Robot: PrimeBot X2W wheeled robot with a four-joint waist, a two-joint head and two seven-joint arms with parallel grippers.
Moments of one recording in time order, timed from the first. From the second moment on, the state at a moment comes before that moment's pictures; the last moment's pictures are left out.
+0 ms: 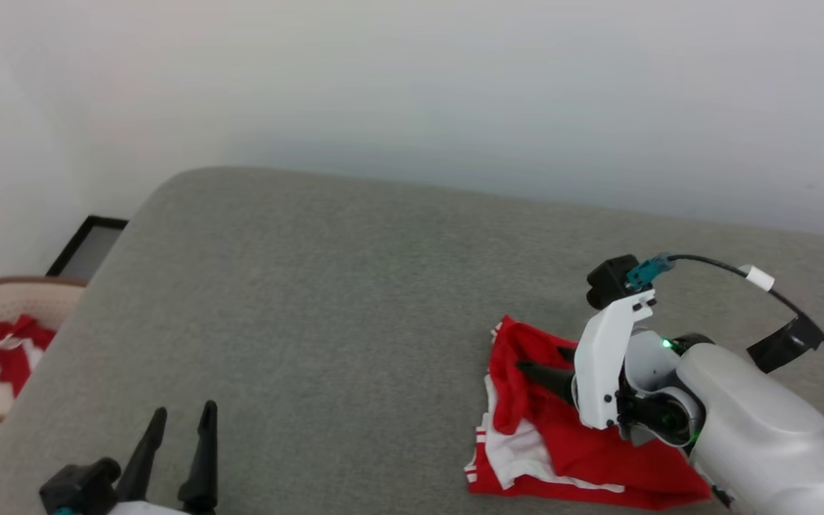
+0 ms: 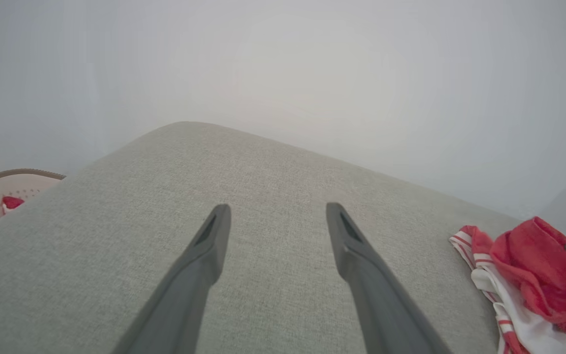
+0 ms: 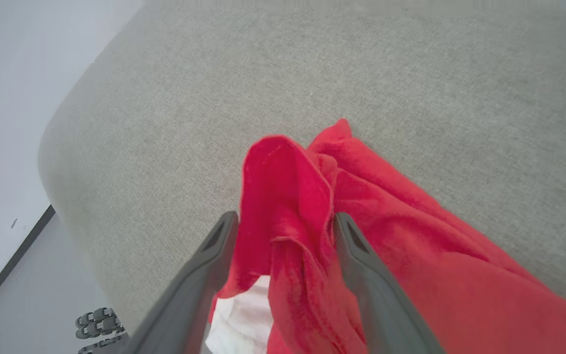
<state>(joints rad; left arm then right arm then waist) 0.01 0.24 -0.03 0.27 -0.50 -0.12 -0.26 -0.76 -0.29 0.92 0.73 1.09 0.13 0.40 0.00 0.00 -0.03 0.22</state>
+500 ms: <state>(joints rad) 0.06 0.26 0.01 0.22 -0.48 -0.12 -0.26 -0.72 -0.48 0.91 0.49 1.09 0.13 0.19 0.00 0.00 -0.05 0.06</state>
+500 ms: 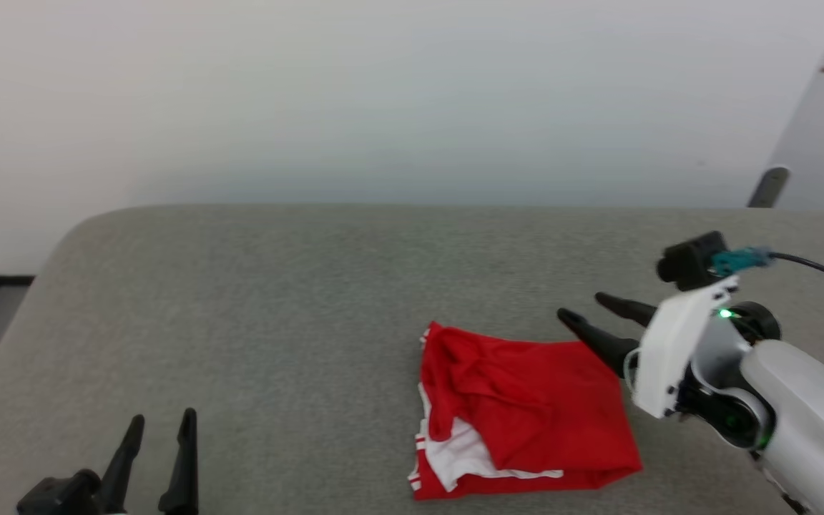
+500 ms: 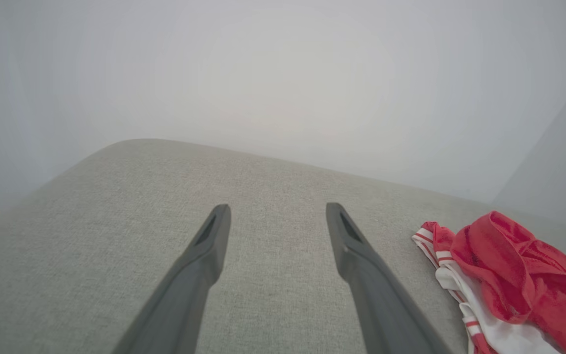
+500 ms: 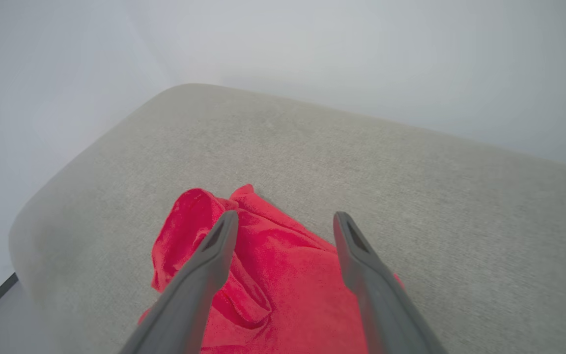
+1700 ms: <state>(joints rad) 0.09 0.24 0.13 0.22 -0.41 -0.13 -0.26 -0.15 -0.52 0.33 0.32 0.58 0.13 -0.26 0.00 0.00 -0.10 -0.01</state>
